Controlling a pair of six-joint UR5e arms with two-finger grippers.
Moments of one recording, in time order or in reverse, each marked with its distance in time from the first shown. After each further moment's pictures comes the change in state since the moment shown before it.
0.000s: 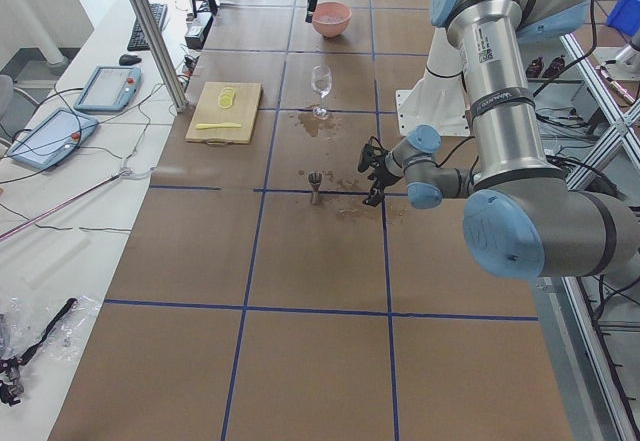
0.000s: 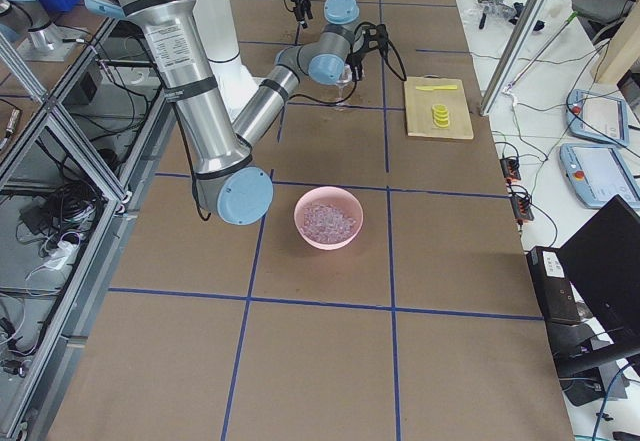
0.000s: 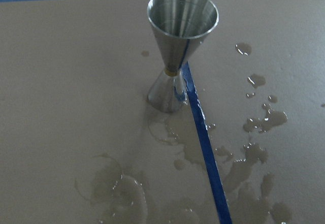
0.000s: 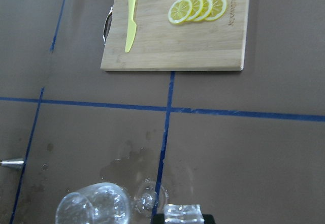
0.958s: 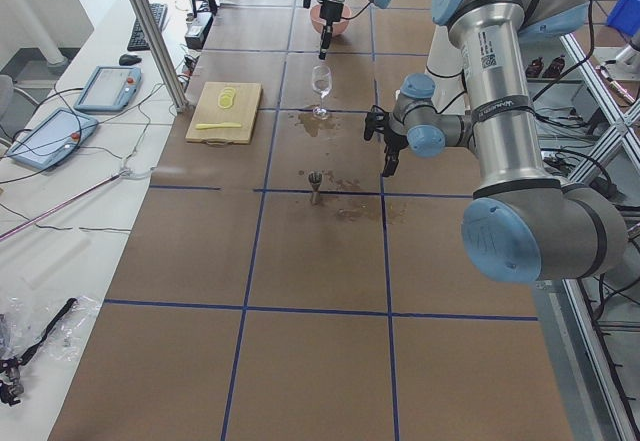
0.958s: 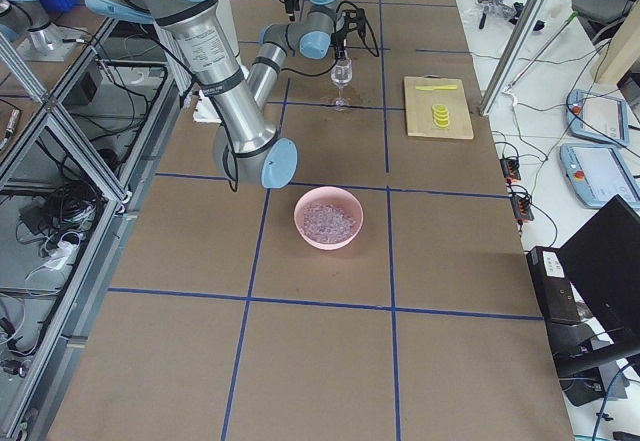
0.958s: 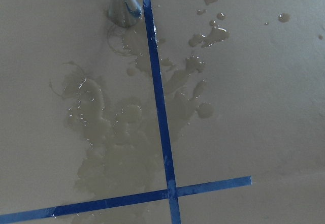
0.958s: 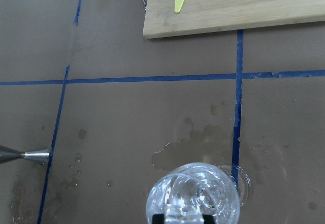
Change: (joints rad) left arm -0.074 -0.096 -0.236 0.431 -0.261 -0.023; right arm -0.246 0.223 -0.126 -0.081 -0.232 0.120
